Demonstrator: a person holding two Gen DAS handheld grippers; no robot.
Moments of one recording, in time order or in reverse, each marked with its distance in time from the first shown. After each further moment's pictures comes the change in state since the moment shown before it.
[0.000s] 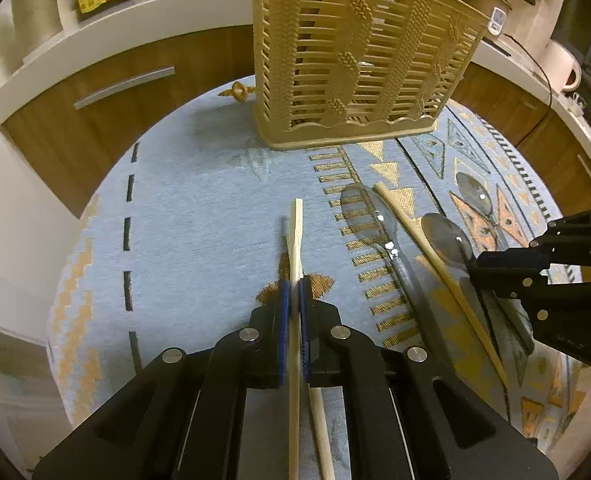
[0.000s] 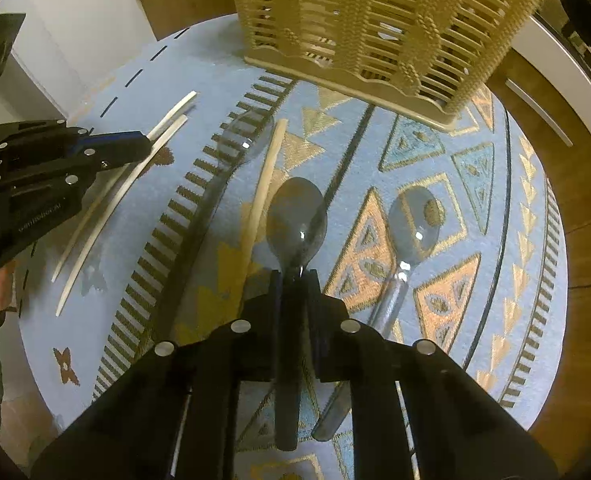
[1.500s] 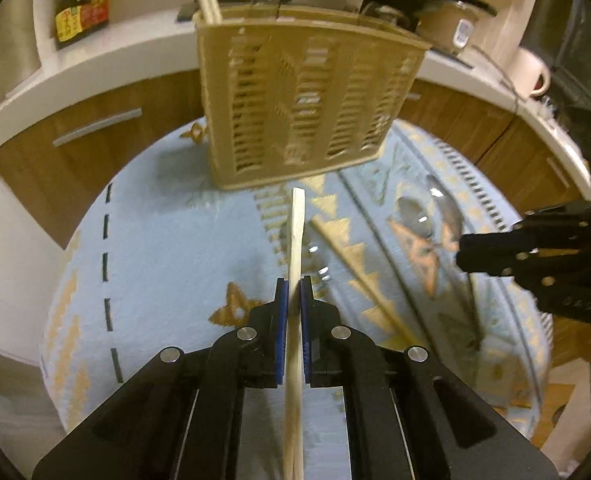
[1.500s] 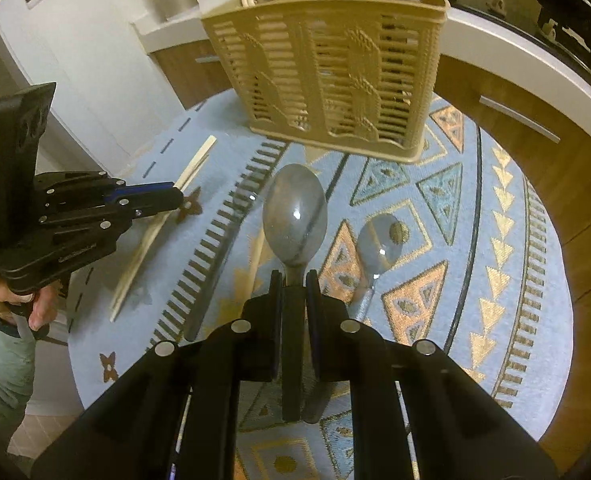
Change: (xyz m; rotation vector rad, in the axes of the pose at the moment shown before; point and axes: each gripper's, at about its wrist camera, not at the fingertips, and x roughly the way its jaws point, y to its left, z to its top) left arm -0.019 -0.028 0.009 0.049 -0.080 -0.095; right arm -0.066 -0.046 -0.023 0.067 -0.194 0.163
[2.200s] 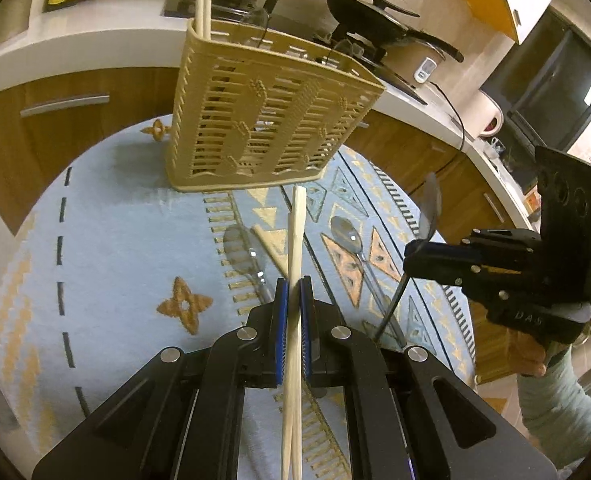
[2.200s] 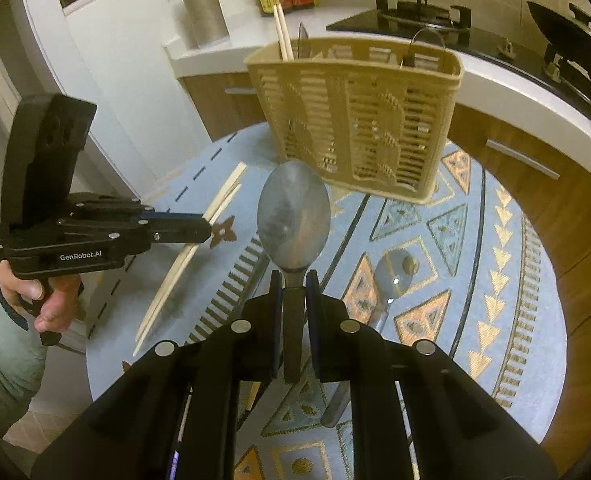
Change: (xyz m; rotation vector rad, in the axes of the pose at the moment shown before) left arm -0.026 0.012 -0.003 -0.119 -0.037 -0.264; right arm -0.027 0.019 0.003 -0.048 -0.115 0.037
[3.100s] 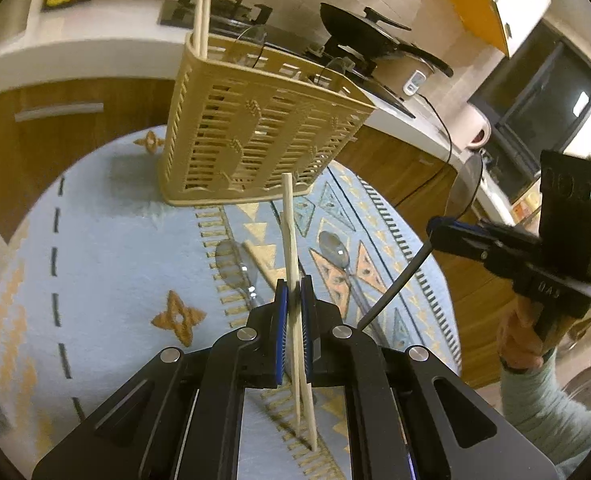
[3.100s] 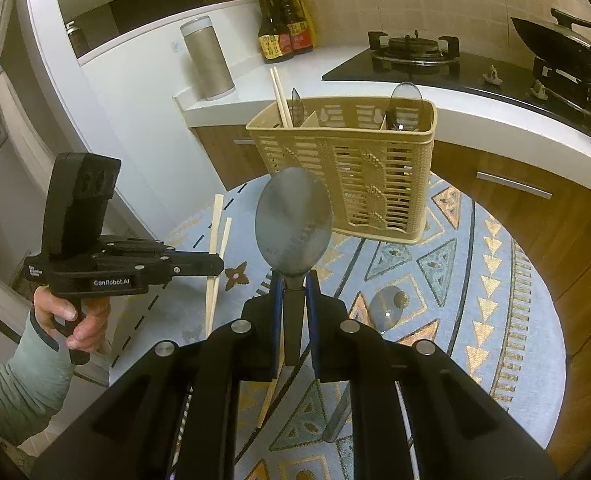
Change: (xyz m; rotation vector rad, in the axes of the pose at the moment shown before) left arm -0.009 0.001 0.006 0.015 -0.034 -0.037; right arm -0.035 -0.013 0.007 0.040 -0.146 0.057
